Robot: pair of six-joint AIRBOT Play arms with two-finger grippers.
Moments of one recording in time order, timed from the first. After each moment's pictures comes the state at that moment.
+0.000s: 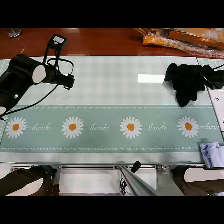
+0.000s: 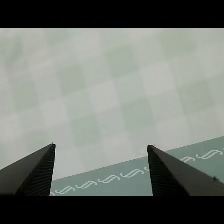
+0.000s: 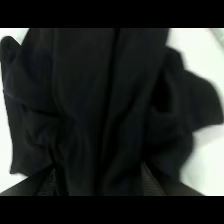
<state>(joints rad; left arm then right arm) -0.35 -1.24 1.21 1.81 -1.00 -1.63 -0.45 -1.60 1.36 -1.16 0.83 1.60</state>
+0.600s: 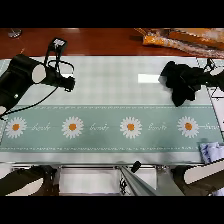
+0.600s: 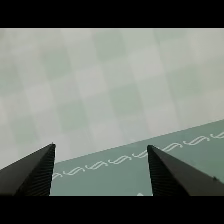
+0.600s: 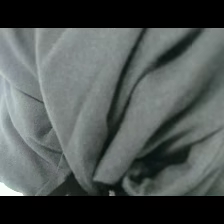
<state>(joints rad) -0.35 -1.24 1.21 1.77 -1.06 -1.63 -0.33 -1.79 1.38 -1.07 0.78 1.59</state>
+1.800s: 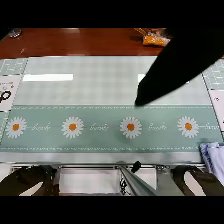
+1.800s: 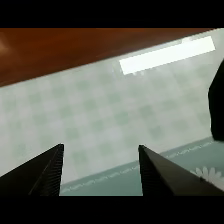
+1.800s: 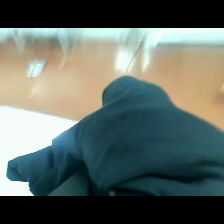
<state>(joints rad) -0.58 -0.94 1.92 1.77 -1.56 -1.72 -0.15 -0.80 1.61 -0.90 1.25 1.31</state>
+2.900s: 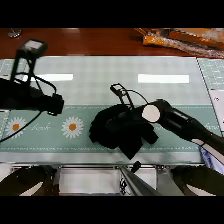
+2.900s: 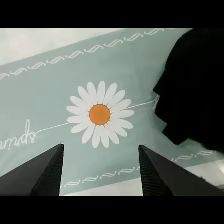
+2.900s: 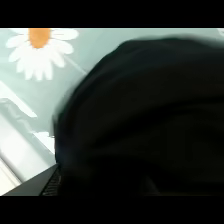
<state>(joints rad) -0.59 -0.90 1.23 1.73 -1.54 -1.84 0.72 -1.23 0.95 -1.06 0.83 1.53</state>
